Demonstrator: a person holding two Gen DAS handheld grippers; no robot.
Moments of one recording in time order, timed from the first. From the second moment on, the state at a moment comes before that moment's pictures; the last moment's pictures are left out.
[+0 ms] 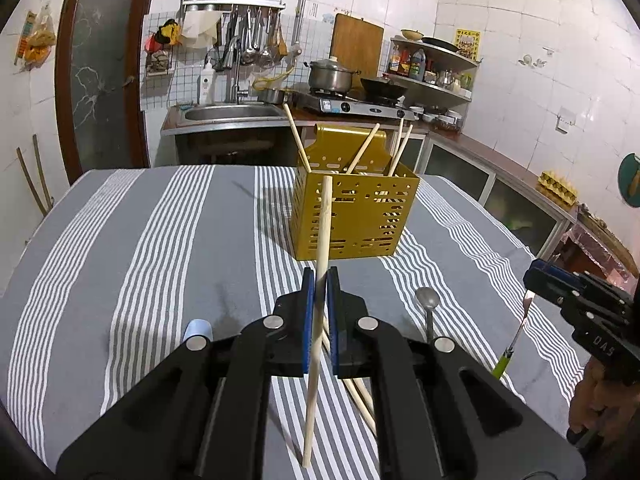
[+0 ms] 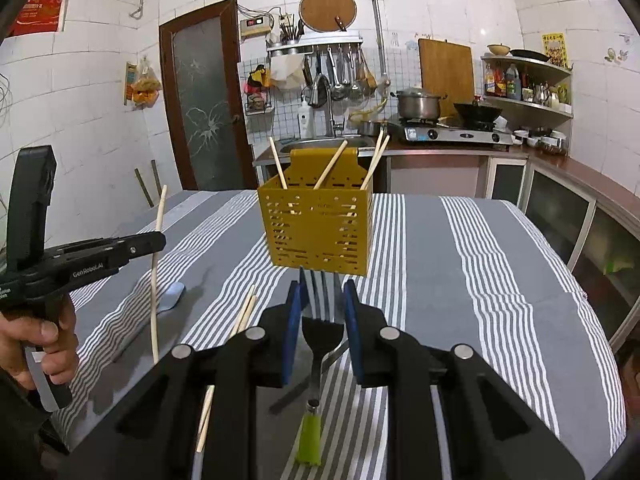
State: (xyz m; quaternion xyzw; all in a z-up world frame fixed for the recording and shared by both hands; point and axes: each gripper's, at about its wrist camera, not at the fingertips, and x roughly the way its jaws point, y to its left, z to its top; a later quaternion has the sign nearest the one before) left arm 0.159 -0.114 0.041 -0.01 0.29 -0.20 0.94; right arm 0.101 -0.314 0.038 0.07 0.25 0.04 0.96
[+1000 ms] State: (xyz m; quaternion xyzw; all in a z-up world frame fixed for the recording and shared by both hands) left arm 0.134 -0.106 0.056 -0.01 0.26 -0.20 0.94; right arm 0.083 -0.313 0.057 0.06 0.23 0.04 0.97
